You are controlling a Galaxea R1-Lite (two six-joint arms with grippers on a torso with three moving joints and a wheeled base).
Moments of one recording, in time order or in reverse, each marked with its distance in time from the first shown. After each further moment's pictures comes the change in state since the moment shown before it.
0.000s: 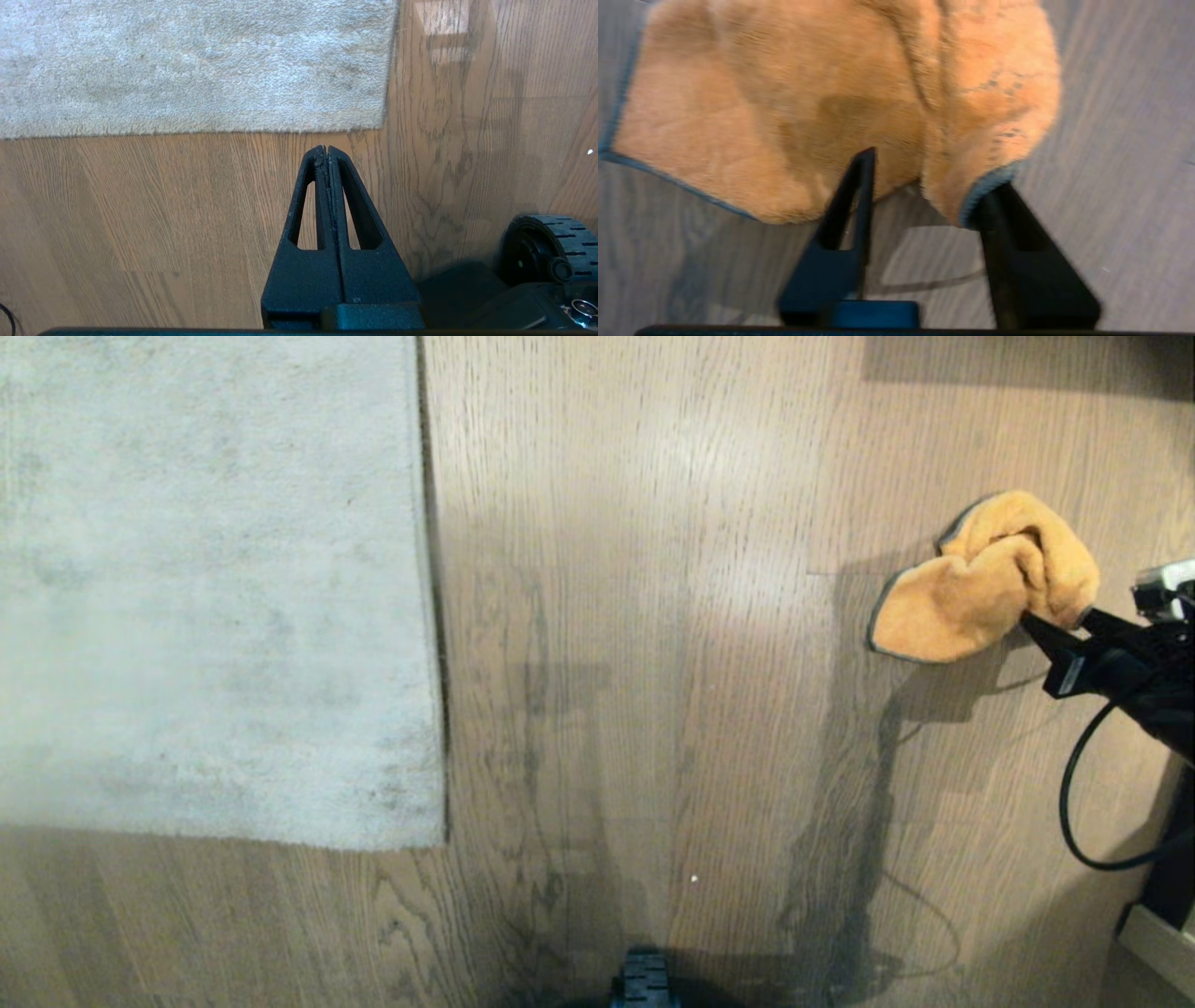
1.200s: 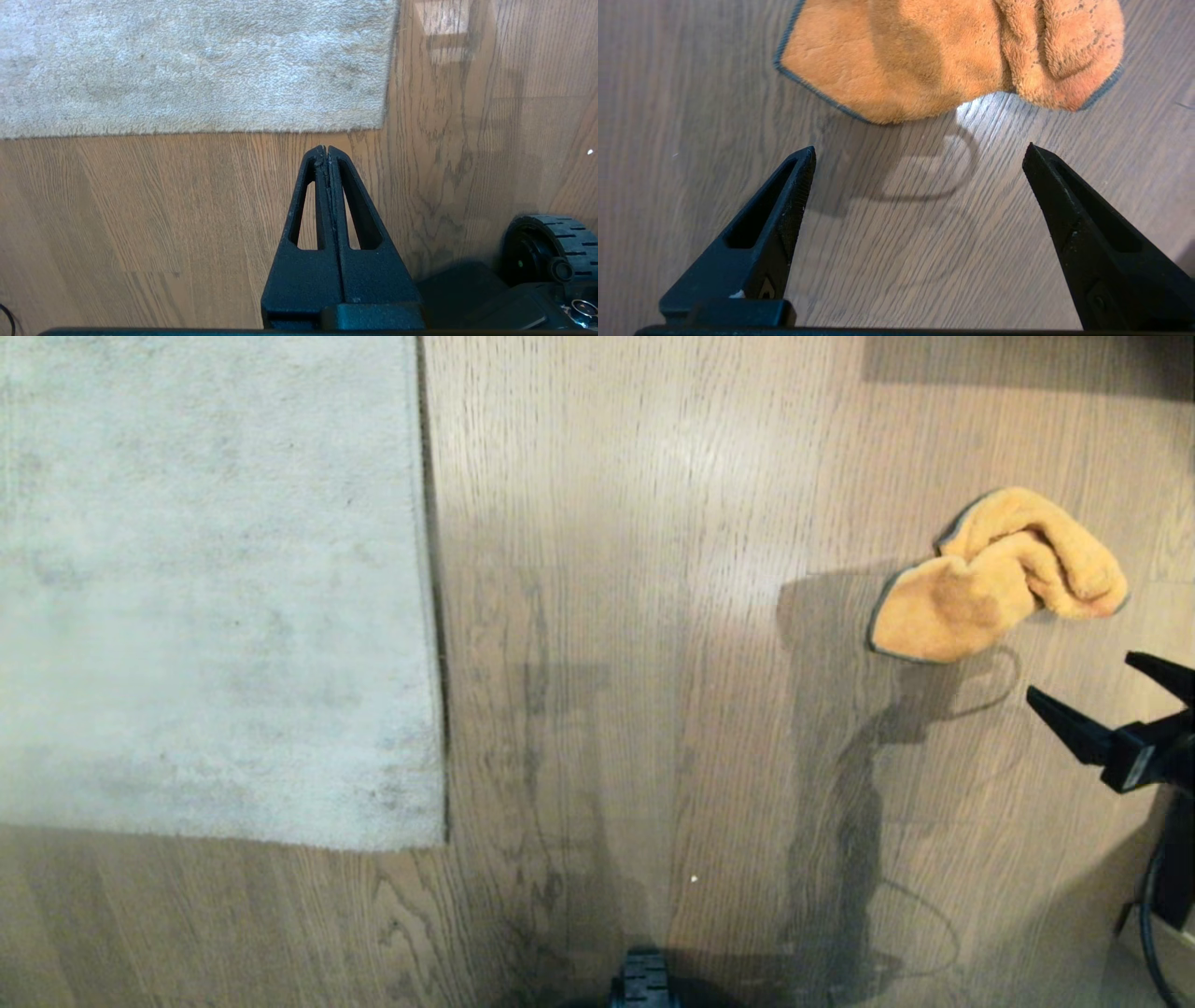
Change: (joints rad) left arm 0.000 0.000 0.000 0.000 0.000 0.000; right arm 0.015 -0.346 0.357 0.079 0.046 -0.058
